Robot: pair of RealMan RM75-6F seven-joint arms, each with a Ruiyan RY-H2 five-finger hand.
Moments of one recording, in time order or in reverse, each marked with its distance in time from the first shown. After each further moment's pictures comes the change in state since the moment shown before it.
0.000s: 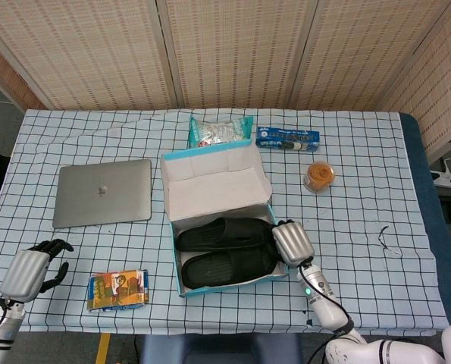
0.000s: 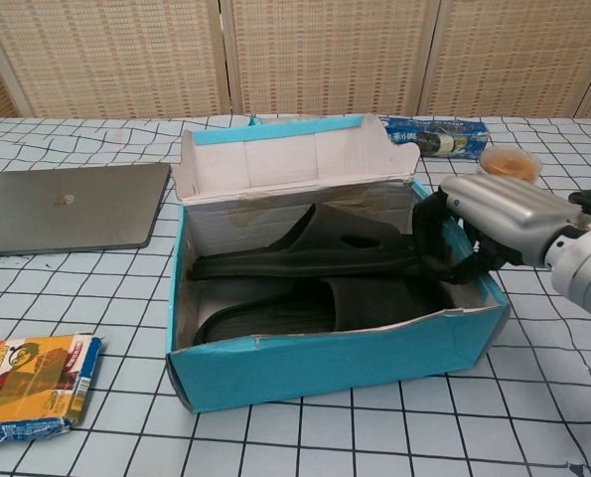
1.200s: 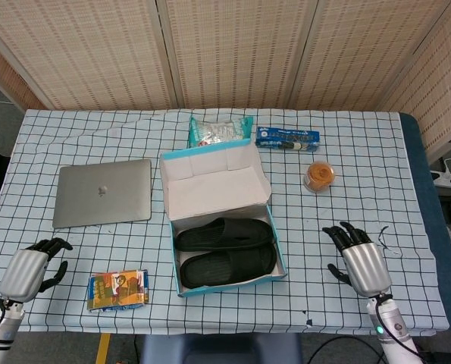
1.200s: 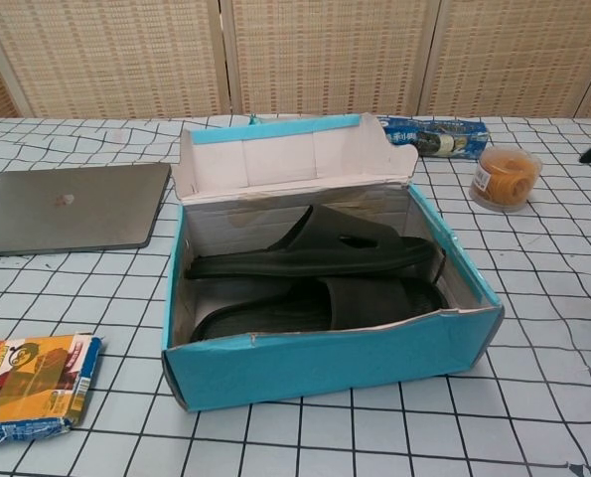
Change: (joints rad) left arm 0.003 -0.010 -0.005 0.022 0.016 0.029 -0.009; right arm -0.289 0.281 -0.189 -0.013 -0.335 0.388 0.176
